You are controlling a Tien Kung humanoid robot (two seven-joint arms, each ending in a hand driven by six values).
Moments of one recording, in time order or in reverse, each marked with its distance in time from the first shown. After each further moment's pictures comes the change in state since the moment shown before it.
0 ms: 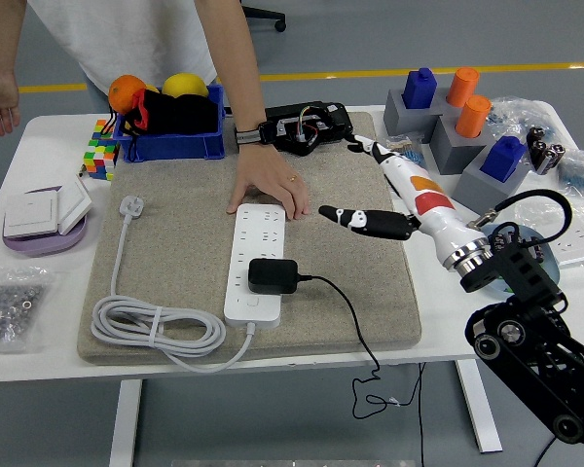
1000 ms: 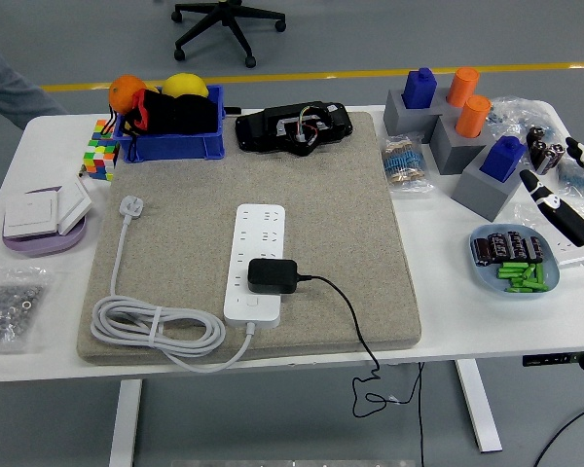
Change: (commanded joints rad) left arm 0.006 0.002 0.011 0.000 0.009 -0.005 -0.001; right arm -0.281 0.051 0.480 -0.010 0.026 -0.033 0.032
